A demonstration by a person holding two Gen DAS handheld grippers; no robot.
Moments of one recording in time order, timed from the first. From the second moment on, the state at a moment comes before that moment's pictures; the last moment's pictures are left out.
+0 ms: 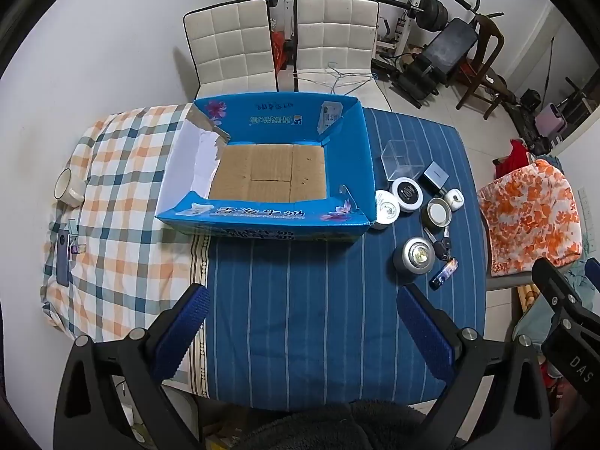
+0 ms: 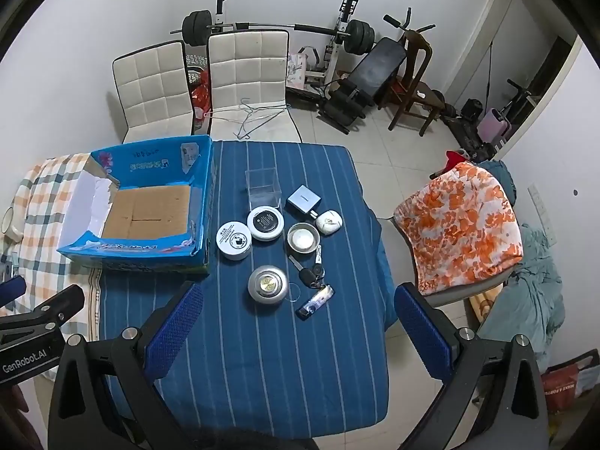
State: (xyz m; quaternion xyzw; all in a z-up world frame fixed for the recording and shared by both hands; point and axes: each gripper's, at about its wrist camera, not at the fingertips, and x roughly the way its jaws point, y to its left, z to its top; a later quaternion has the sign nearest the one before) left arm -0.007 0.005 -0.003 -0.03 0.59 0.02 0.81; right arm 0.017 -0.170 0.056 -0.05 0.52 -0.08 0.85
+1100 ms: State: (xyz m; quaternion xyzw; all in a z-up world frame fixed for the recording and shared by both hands) left arm 0.005 0.016 0.010 -0.02 0.58 0.03 0.81; right arm 0.022 -0.174 0.052 -0.04 0.53 -0.08 0.85
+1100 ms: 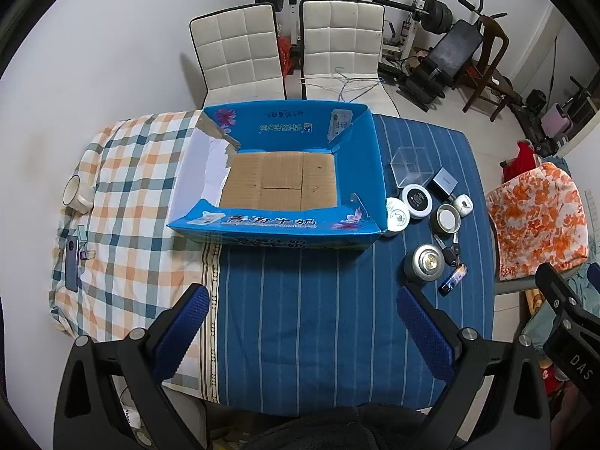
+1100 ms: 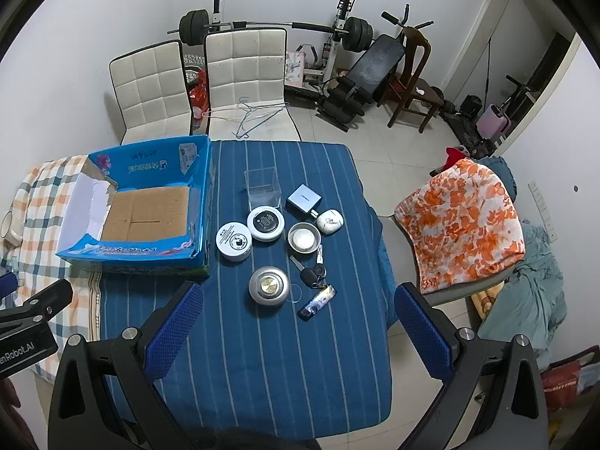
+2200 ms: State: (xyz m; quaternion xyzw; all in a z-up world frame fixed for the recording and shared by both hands) left arm 0.000 0.008 0.008 -0.01 0.58 0.03 0.82; right arm 0.015 -0.179 0.041 -0.02 0.54 -0.08 0.84
